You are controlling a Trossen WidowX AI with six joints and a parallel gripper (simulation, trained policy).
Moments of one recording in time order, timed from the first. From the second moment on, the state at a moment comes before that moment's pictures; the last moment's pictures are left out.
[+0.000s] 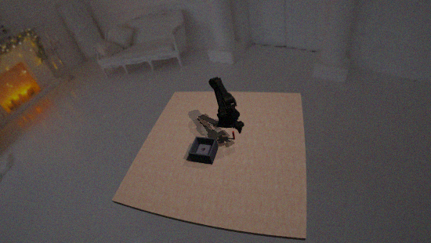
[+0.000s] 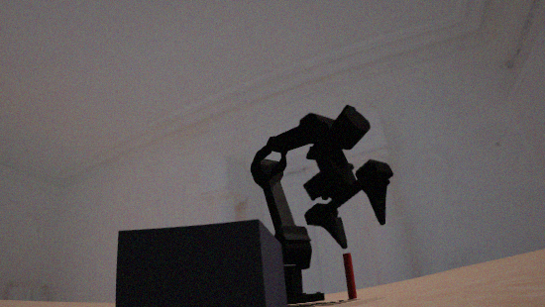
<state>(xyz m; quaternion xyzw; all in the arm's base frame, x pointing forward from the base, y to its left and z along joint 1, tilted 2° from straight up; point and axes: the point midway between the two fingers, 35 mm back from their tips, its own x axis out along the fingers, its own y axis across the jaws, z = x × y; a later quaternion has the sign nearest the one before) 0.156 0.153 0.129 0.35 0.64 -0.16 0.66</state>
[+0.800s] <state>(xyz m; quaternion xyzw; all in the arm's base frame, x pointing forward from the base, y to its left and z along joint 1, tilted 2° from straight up) 0.158 0.136 0.043 0.40 0.61 -0.24 0.64</state>
